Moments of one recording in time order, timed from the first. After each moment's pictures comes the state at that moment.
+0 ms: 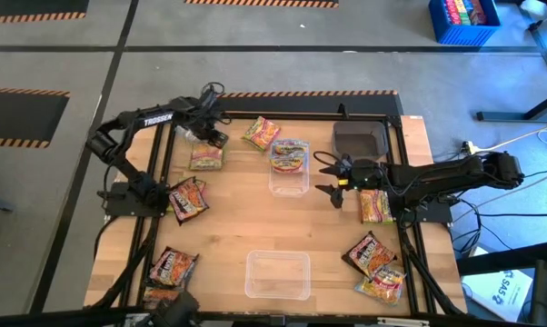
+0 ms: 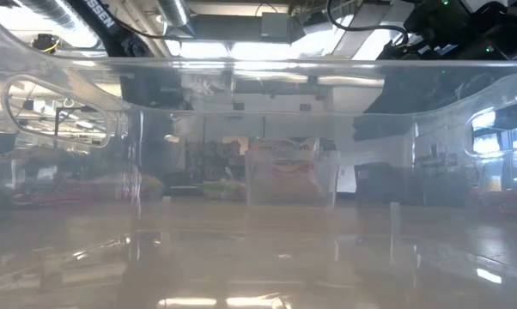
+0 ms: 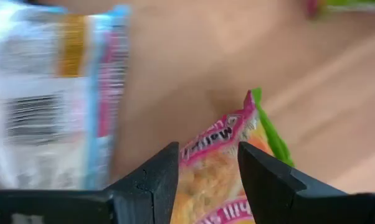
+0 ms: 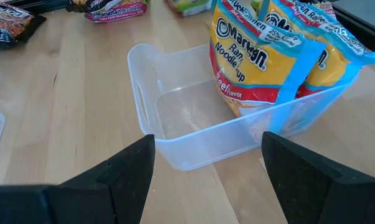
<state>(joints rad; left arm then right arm) 0.89 1.58 0.98 -0.72 0.09 -0.14 -0.09 1.06 0.38 0.18 0.12 0.21</state>
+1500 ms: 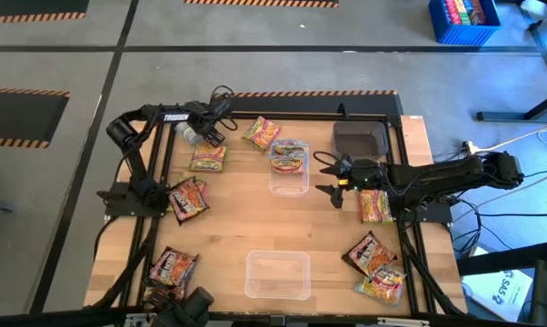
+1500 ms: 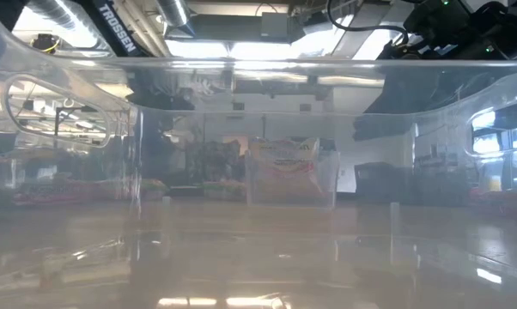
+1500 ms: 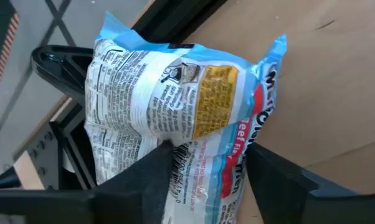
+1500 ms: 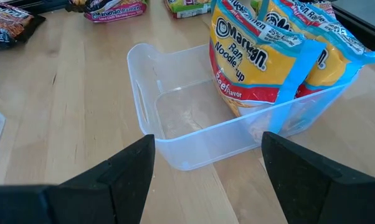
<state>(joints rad) 0.86 1.79 1.00 -0.64 -0.49 -0.08 -0.08 1.07 0.38 0.18 0.12 0.21</state>
